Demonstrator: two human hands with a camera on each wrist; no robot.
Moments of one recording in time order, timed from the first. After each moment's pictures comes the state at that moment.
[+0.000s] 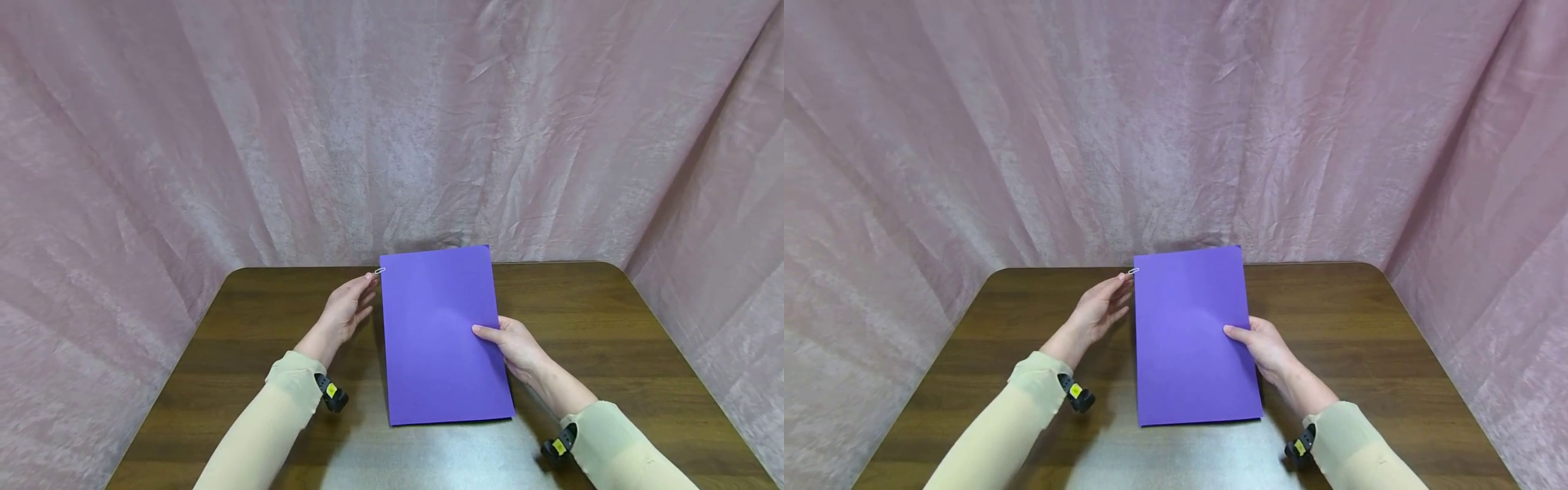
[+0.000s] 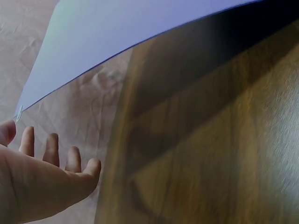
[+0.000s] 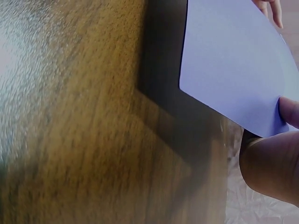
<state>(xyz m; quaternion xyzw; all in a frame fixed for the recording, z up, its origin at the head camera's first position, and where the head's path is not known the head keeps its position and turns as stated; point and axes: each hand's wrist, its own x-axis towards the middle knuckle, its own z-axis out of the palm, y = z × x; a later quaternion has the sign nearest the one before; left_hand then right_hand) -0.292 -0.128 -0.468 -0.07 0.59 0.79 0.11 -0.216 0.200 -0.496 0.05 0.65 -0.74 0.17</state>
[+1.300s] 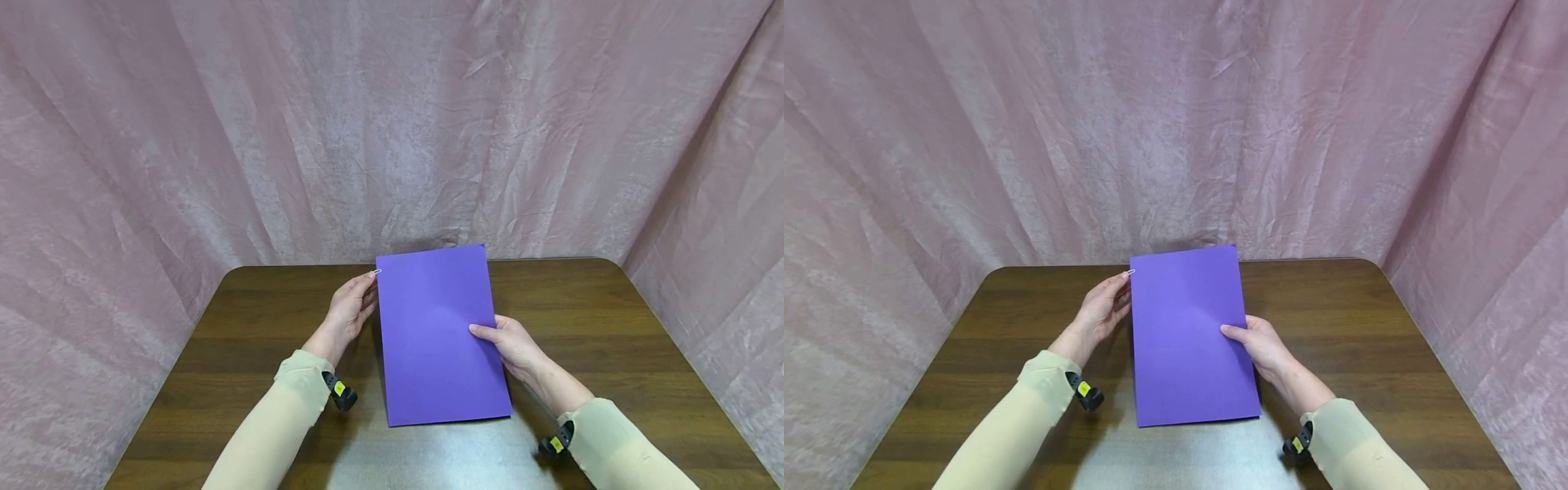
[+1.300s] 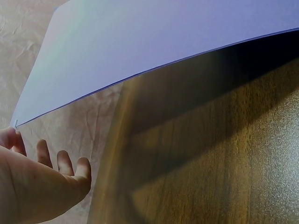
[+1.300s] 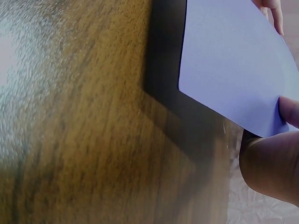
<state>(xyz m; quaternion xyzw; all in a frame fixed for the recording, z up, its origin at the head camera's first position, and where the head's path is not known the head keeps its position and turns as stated) -0.298 -0.109 -0.478 -0.10 0.53 0.84 0.07 -0.214 0.199 -0.499 0.04 0.65 -0.74 0.17</state>
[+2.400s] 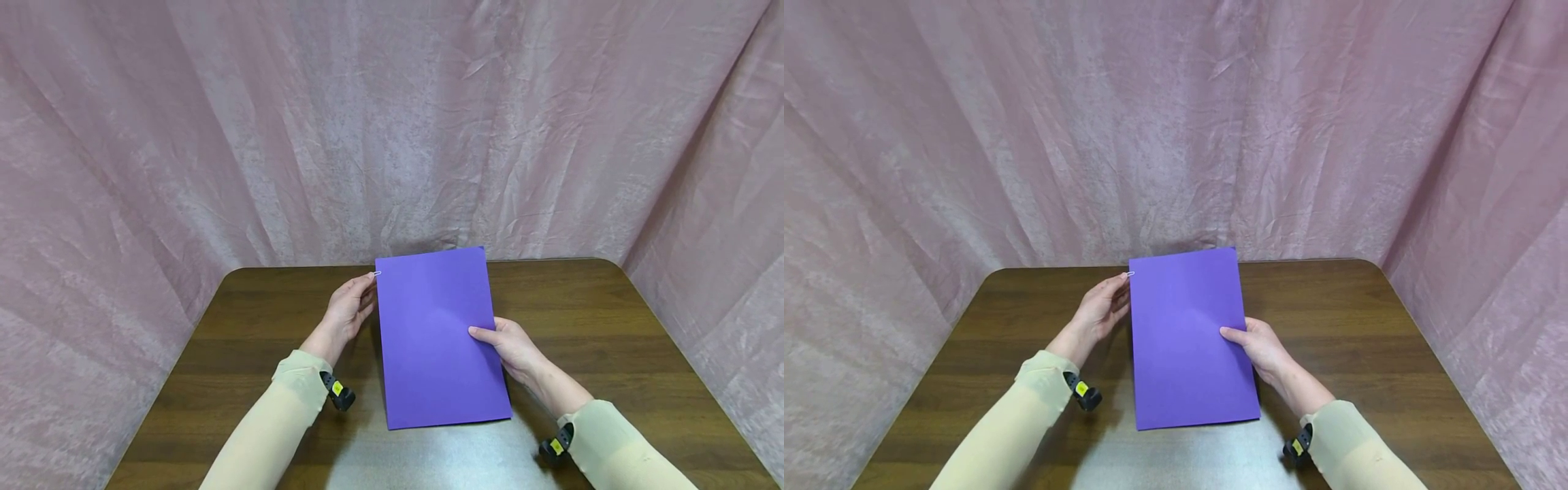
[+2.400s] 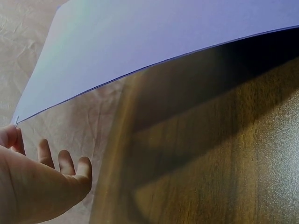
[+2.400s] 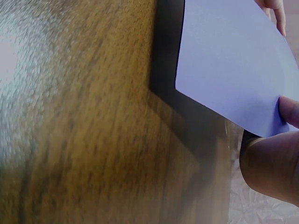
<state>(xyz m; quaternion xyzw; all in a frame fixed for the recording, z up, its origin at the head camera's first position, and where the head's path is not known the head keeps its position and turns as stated) -0.300 -0.111 -0.477 -0.11 0.53 0.83 0.08 -0.214 0.200 -0.501 0.04 0.65 -0.74 0.17</state>
